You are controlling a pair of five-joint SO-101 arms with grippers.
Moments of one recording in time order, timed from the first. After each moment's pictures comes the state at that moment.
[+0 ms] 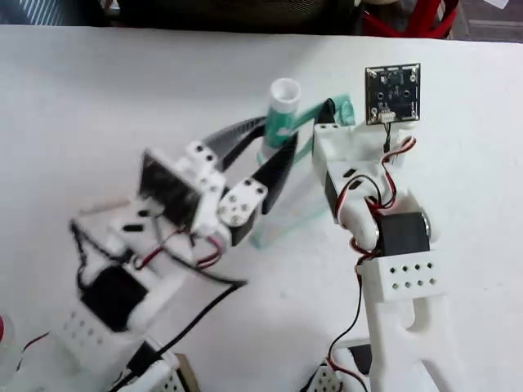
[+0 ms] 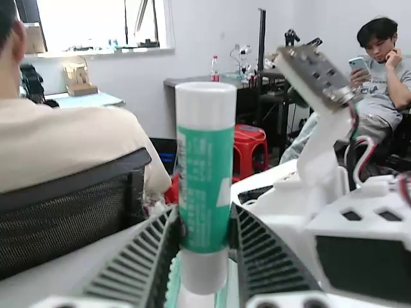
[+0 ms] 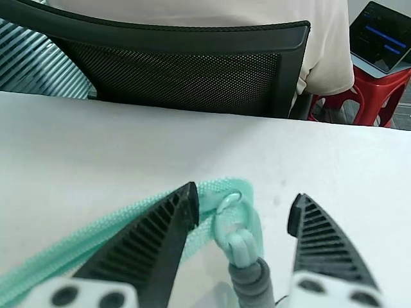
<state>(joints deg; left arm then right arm) 35.7 -57.3 40.4 28.5 -1.4 -12.8 -36.3 35.3 44.9 1.2</state>
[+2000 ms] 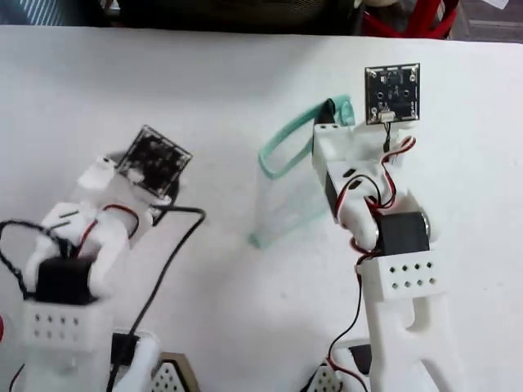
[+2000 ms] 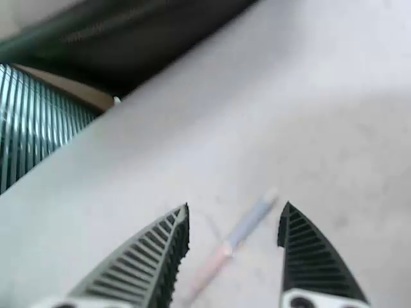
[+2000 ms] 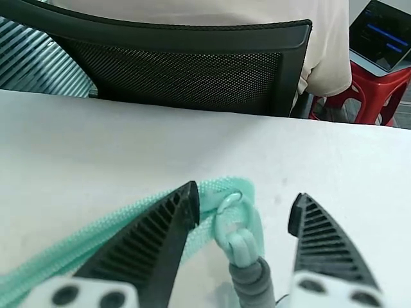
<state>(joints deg) -1.9 -58.2 43.2 63.9 -37.5 -12.8 -36.3 35.3 44.9 1.2</state>
